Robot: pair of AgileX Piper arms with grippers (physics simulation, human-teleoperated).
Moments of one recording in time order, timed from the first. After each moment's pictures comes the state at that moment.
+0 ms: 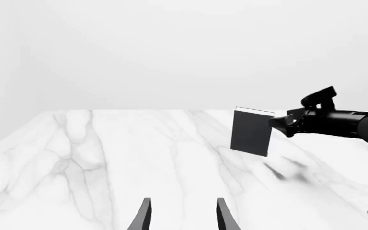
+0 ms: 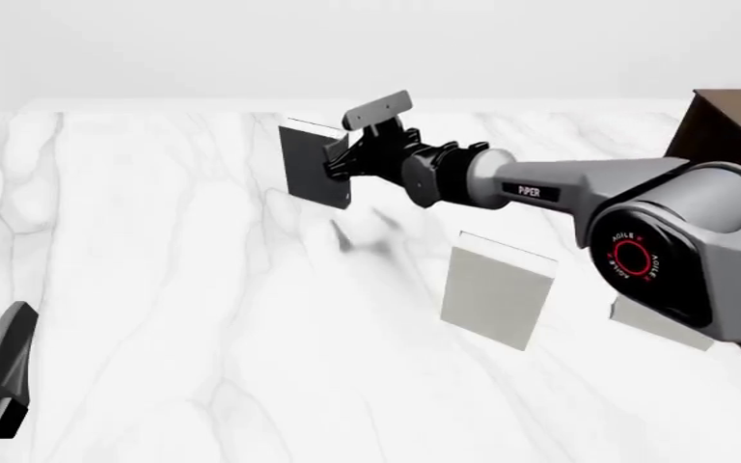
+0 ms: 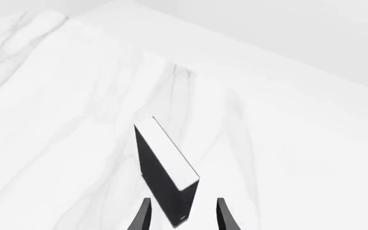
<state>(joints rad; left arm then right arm) 0.00 0.00 0.00 0.00 0.00 0.53 2.28 -1.71 -0.16 -0.08</state>
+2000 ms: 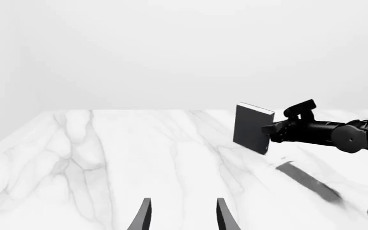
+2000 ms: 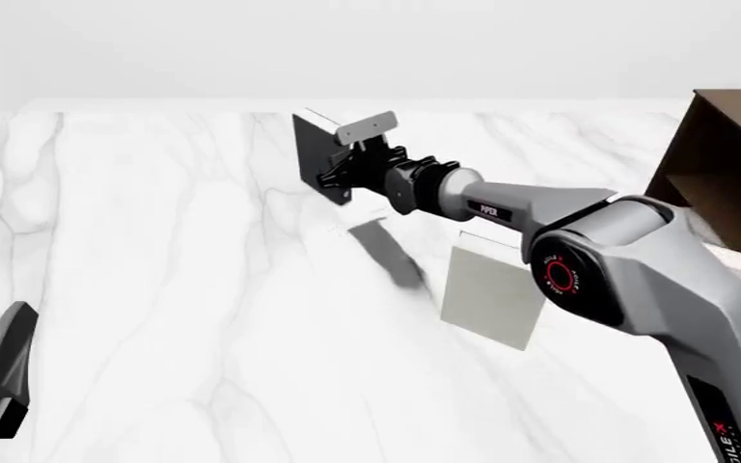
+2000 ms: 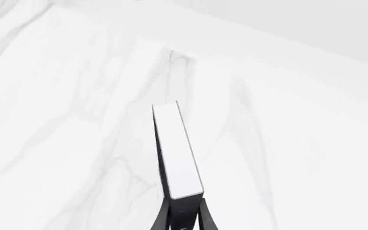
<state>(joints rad) 0.00 0.00 0.00 0.00 0.00 0.52 2.50 -1.97 -0.08 -0.07</state>
